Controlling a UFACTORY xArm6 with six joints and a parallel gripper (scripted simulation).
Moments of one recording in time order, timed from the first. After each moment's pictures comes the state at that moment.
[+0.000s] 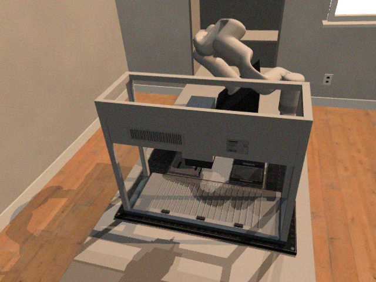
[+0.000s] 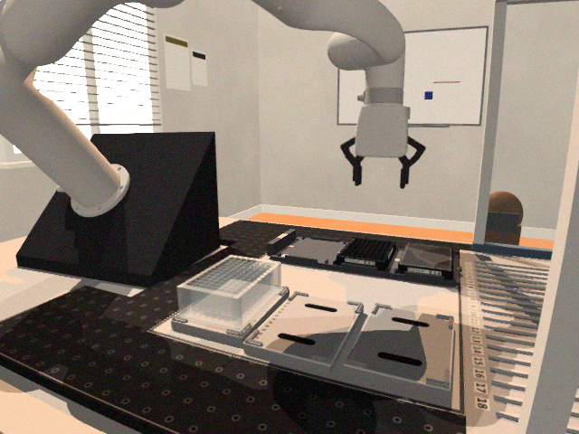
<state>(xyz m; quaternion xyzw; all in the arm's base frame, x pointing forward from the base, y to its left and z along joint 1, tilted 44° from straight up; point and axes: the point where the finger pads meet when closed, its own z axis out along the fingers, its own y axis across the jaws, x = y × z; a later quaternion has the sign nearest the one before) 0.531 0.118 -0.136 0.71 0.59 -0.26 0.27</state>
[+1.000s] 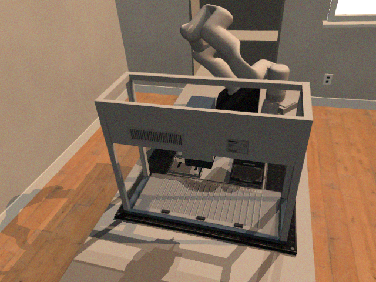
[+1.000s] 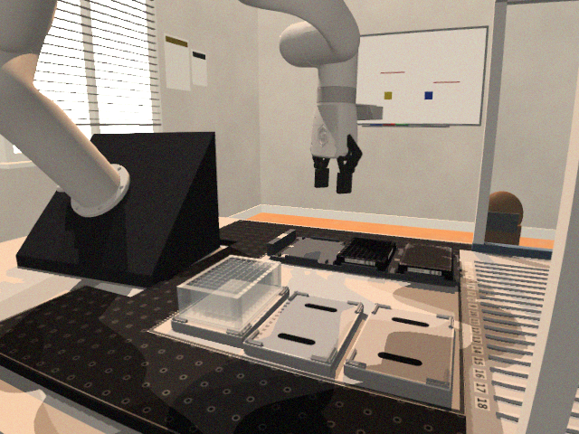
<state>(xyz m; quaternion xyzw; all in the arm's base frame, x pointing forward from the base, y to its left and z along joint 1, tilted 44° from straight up) 0.438 0.091 -0.105 0.87 0.32 -0.17 0.34</state>
